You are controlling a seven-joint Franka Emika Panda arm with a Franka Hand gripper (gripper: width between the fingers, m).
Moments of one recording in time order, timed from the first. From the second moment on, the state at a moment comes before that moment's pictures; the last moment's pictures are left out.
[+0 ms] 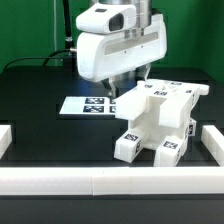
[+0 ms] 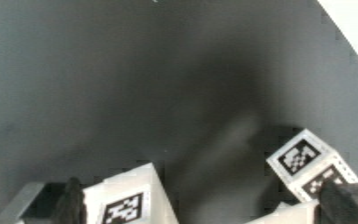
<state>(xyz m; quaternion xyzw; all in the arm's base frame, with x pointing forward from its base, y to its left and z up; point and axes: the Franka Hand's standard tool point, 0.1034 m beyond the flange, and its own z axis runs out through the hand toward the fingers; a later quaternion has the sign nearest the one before) 0.473 0.013 0.077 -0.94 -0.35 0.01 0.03</state>
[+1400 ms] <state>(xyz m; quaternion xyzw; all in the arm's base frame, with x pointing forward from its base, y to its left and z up) 0.509 0.052 0.075 -0.96 -0.28 0.01 0.03</state>
